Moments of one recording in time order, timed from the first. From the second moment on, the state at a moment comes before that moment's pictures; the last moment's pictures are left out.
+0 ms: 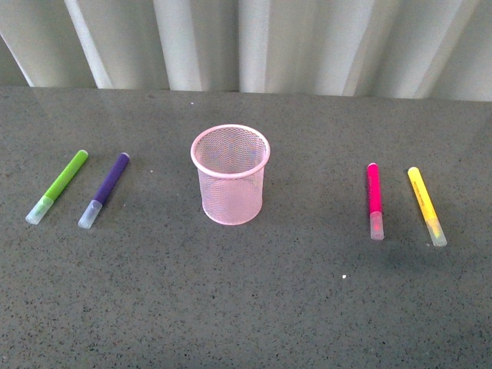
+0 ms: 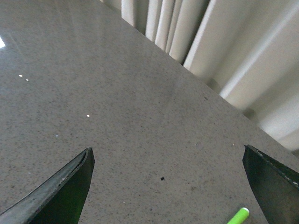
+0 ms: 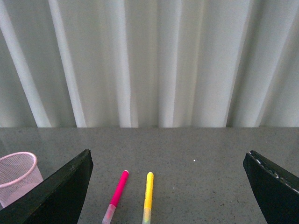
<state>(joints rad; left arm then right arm) 0.28 1.32 0.81 0.03 -0.42 -0.38 0.00 0.00 0.02 0.00 0.00 0.00</state>
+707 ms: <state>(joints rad) 0.08 1.86 1.21 -0.21 -0.22 -0.57 0.00 0.00 0.02 0.00 0.00 0.00</state>
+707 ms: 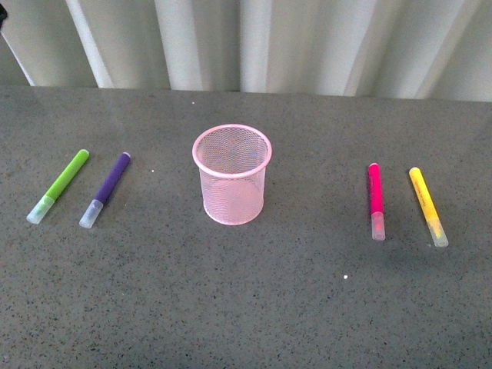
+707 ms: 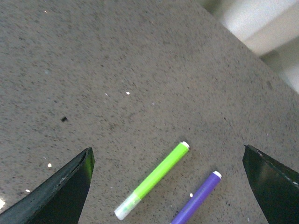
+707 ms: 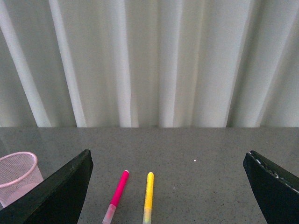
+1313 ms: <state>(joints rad) -0.23 1.93 1.13 -0.16 0.07 -0.48 0.00 0.00 0.02 0.00 0.00 0.00</state>
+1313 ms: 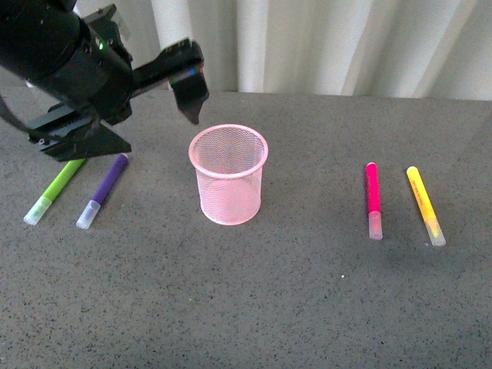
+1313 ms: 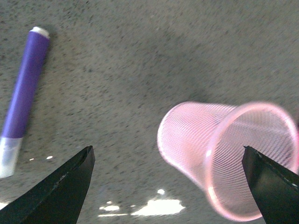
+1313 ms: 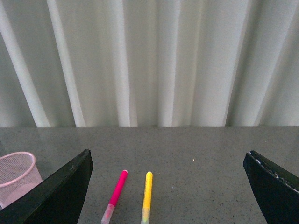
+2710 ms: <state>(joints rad) -0.03 2.13 1.32 -0.32 0.06 0.13 0.00 0.00 0.02 0.00 0.00 0.00</state>
